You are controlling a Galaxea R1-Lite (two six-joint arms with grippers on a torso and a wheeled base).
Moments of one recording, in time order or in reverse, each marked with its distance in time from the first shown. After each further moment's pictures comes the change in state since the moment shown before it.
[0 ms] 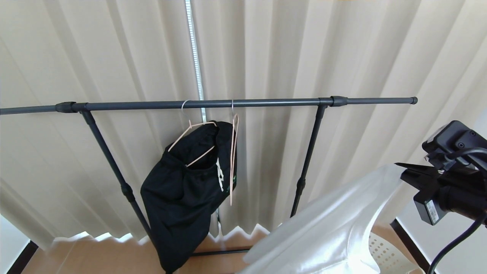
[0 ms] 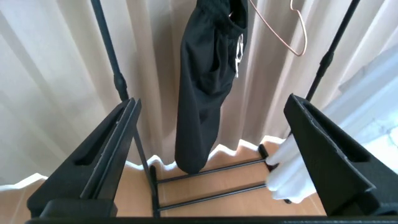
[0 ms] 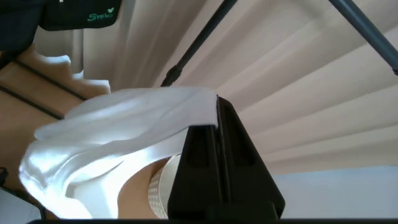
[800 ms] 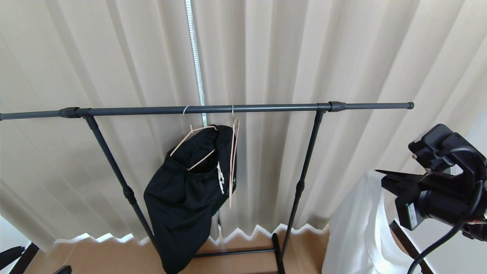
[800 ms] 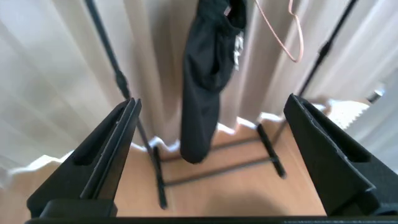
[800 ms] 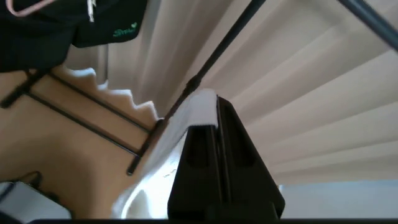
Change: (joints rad) left arm -0.146 0.574 -0.302 -0.001 -0.013 -0.057; right arm 0.083 0.062 0.020 -0.071 0.034 0.213
